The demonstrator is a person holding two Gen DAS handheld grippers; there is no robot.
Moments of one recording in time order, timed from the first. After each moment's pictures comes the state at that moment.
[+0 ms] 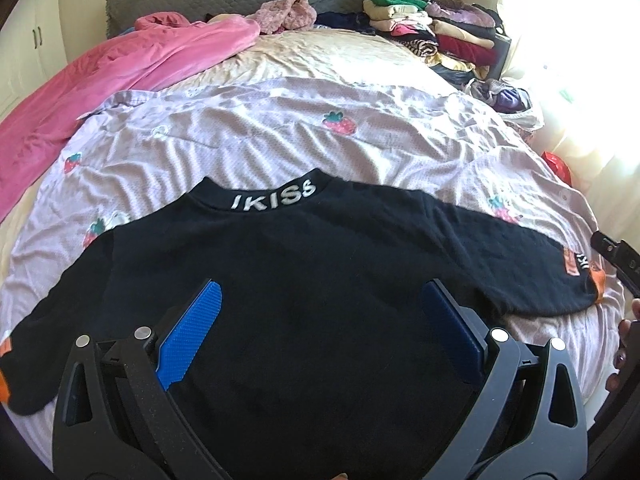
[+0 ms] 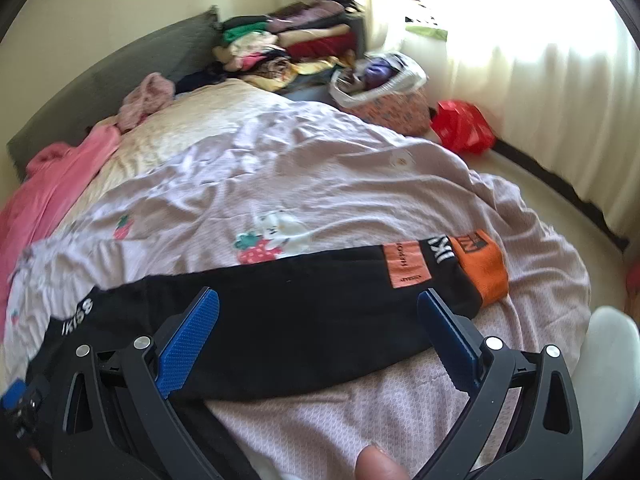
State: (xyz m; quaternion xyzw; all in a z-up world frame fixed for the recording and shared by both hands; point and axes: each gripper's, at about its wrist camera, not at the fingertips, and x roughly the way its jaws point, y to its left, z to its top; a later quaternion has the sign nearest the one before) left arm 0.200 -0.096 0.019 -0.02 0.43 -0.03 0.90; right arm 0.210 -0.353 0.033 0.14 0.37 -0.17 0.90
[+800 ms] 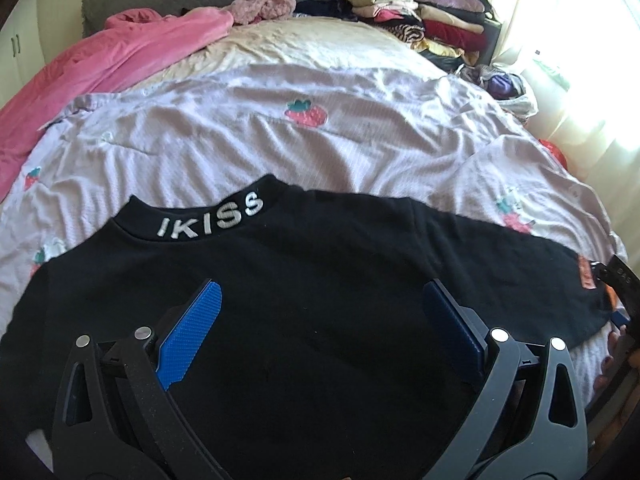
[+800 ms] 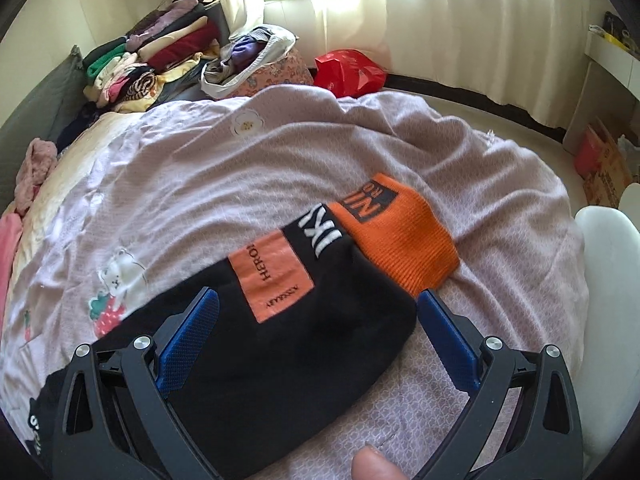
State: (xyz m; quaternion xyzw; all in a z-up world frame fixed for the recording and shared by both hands) left arm 0.262 -0.133 -0.028 -0.01 0.45 -0.05 0.89; right arm 0.221 -0.446 -0.045 0.25 0.38 -0.35 0.82
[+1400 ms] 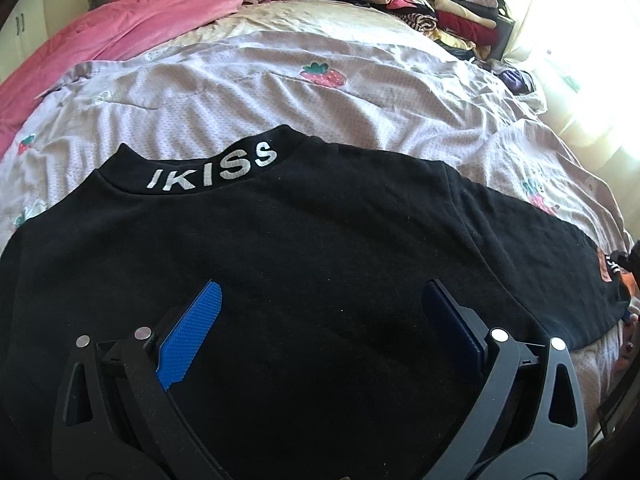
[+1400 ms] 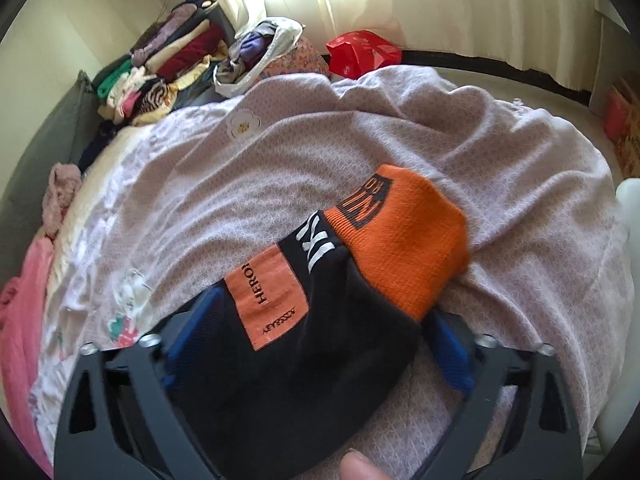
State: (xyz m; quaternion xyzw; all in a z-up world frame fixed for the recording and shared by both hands) left arm 0.260 -0.117 -0.061 -0.04 0.46 -0.04 0.88; right arm 0.213 -0.482 -0.056 0.33 0.36 -0.30 0.82
